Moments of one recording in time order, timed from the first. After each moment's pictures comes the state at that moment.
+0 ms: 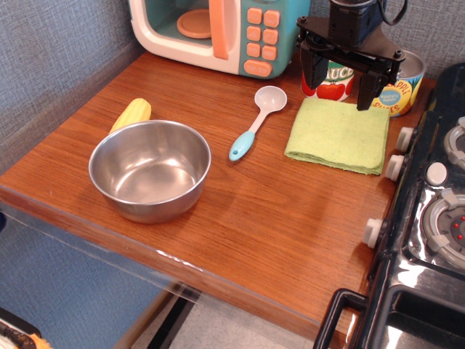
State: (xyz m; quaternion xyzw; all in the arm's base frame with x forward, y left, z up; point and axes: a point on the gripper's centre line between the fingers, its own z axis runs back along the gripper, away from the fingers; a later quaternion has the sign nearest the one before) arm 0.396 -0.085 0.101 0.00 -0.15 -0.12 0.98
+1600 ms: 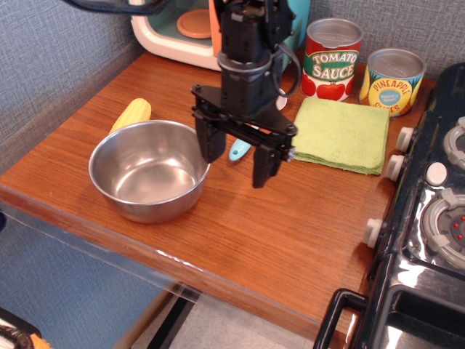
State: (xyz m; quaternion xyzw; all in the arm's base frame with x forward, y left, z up) arm 0.284 -0.023 0.071 0.02 -0.02 -0.09 1.00
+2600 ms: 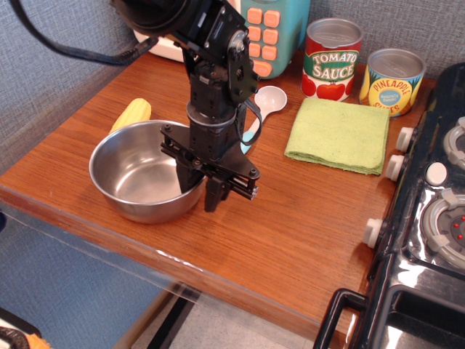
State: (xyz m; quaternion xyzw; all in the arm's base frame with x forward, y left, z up) arm 0.273 0.002 0.029 0.06 -0.03 -0.06 1.00
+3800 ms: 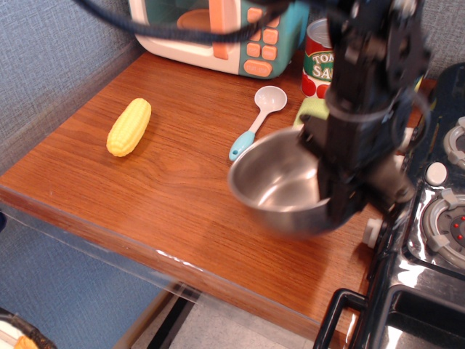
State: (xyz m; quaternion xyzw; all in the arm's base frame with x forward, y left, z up) arm 0.260 -0.128 0.080 -0.01 -0.07 -0.26 0.96
